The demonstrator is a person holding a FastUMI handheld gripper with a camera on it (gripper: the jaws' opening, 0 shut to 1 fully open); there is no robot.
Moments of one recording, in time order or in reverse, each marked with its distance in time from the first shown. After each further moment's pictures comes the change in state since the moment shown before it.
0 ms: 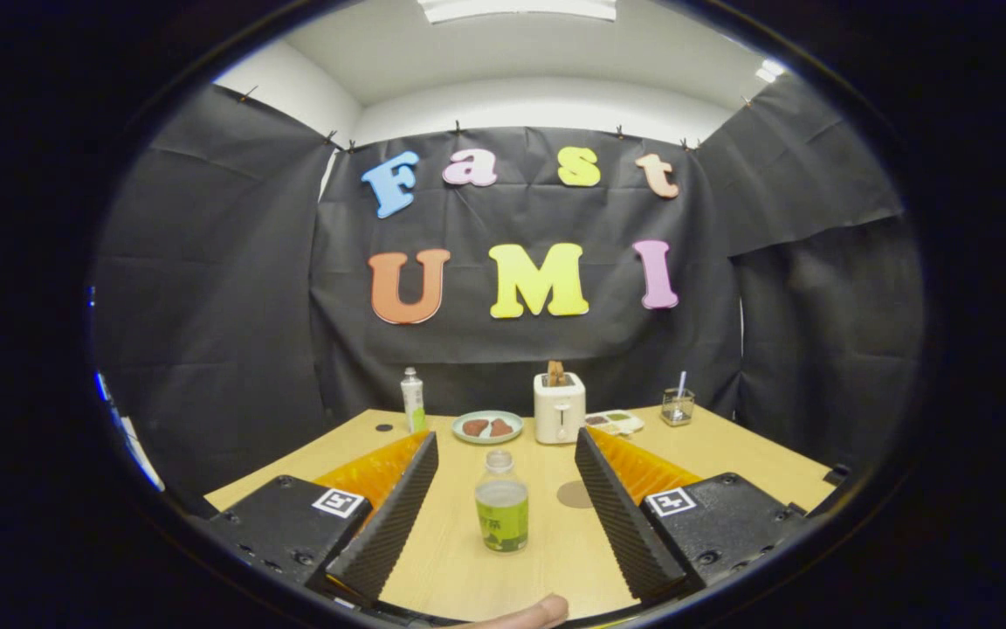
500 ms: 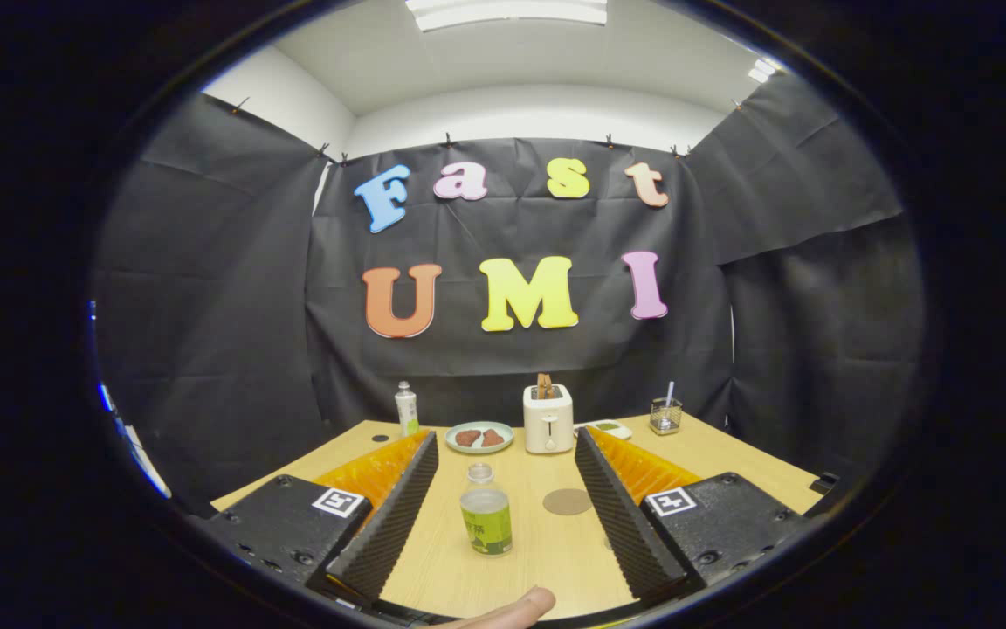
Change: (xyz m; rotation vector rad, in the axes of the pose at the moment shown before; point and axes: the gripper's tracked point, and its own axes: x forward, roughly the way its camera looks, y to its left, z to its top) arm -0.035 -0.027 0.037 -0.004 -0.049 -0.025
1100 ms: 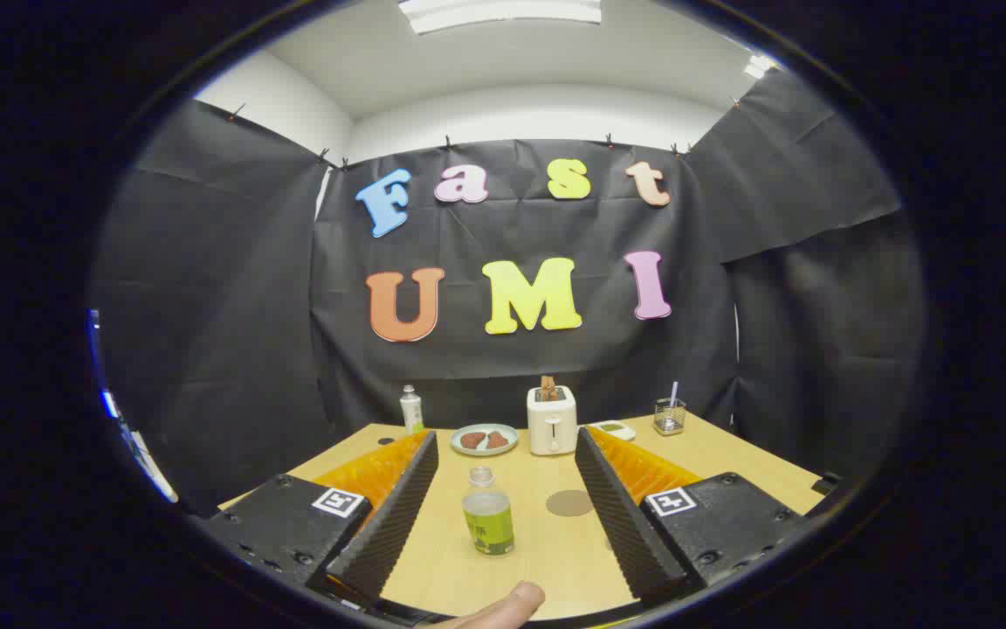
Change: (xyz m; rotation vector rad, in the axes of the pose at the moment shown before) arm -0.006 -0.012 0.010 0.022 -0.008 0.008
